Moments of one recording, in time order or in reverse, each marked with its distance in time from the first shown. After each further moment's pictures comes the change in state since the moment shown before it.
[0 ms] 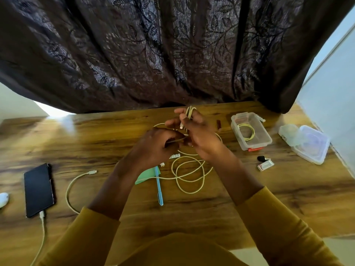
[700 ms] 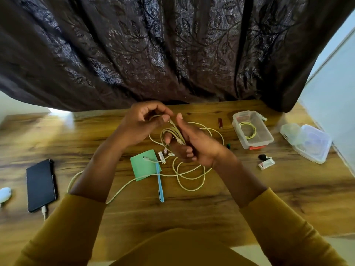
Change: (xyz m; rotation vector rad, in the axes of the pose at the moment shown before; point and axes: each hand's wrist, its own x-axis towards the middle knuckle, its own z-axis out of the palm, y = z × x) left_hand 0.008 -0.003 -0.053 -0.364 0.112 -0.012; right_hand -0.016 0.000 0.004 0.067 -0.508 0.301
